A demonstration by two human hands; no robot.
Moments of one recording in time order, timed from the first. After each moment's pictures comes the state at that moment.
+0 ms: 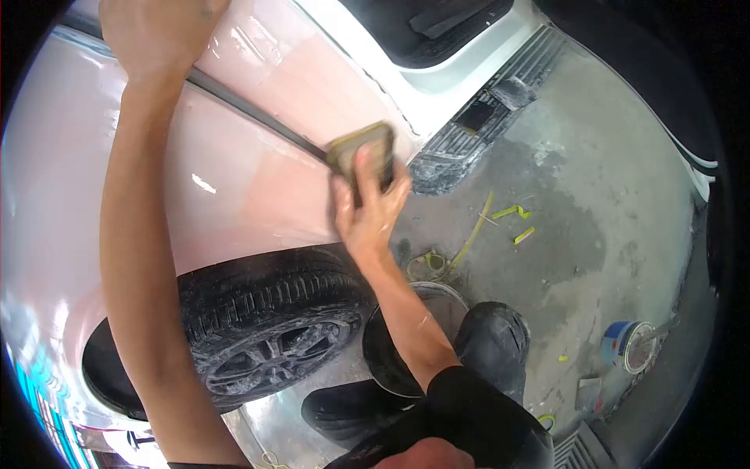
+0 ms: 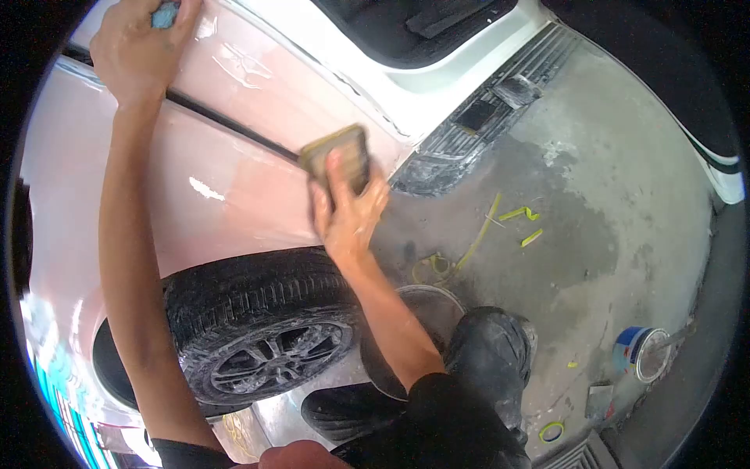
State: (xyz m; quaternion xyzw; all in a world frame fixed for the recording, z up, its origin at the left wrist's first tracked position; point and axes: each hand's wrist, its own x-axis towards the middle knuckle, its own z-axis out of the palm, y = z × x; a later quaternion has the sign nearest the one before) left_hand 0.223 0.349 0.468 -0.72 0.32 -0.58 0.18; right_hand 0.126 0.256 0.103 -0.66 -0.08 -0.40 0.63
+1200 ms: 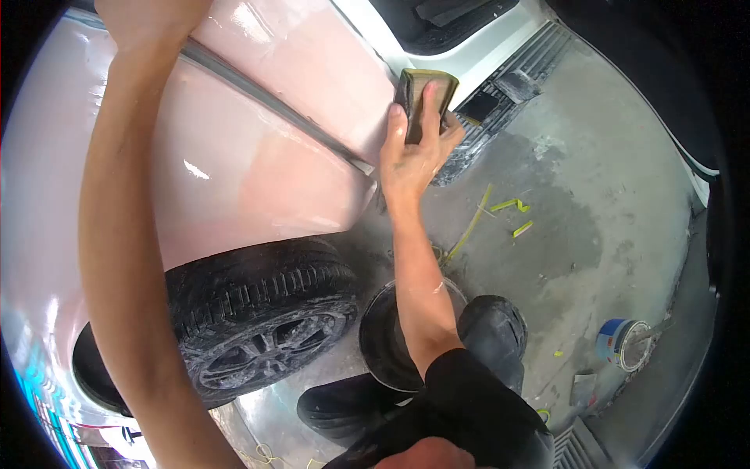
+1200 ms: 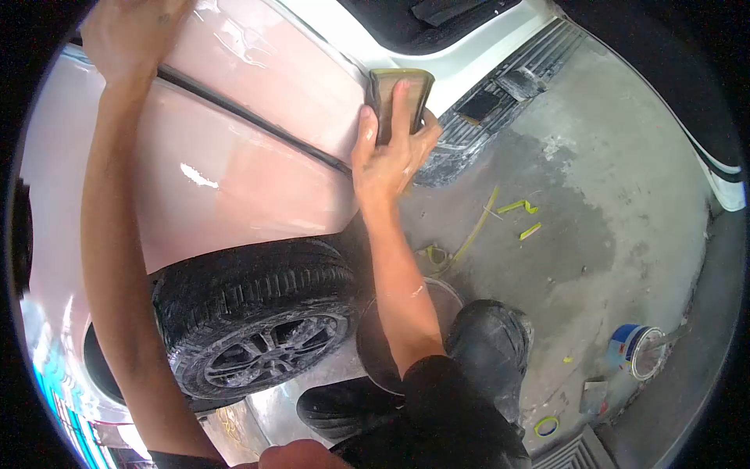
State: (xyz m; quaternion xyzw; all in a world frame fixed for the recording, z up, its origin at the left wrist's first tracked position) left_hand 0.182 0.304 0.452 -0.62 0.28 -0.63 0.38; right_hand 0.181 0.227 0.124 -0.61 0.00 -0.38 0.70
